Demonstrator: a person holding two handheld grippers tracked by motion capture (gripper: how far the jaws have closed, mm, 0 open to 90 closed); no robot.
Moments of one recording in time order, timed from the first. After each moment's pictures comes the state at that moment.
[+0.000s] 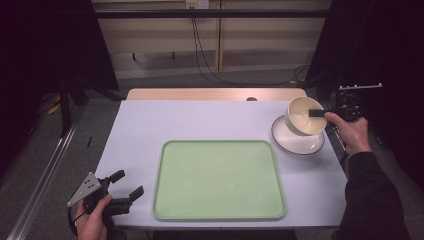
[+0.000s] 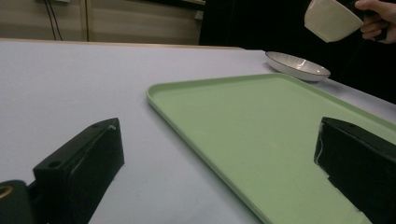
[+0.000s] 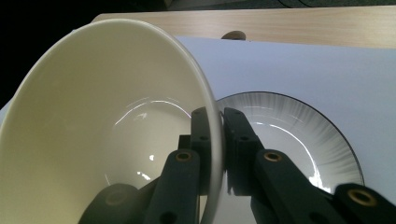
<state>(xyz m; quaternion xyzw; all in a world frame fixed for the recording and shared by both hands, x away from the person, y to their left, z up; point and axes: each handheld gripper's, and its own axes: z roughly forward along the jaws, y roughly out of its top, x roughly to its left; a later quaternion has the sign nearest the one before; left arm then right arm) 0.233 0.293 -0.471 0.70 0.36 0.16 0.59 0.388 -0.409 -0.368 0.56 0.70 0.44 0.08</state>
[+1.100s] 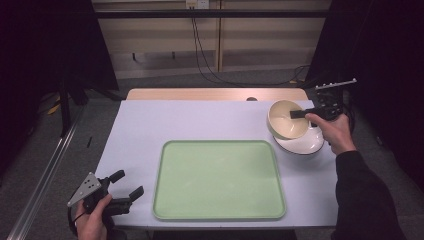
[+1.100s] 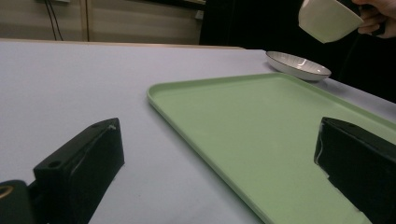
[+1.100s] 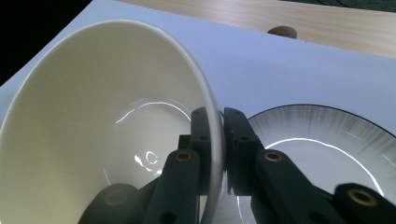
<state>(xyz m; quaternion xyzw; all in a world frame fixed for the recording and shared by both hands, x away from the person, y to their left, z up) 0.233 0.293 -0.471 0.70 0.36 0.17 0.59 0.395 -0.351 -0.361 0.50 0.75 0.41 0.07</state>
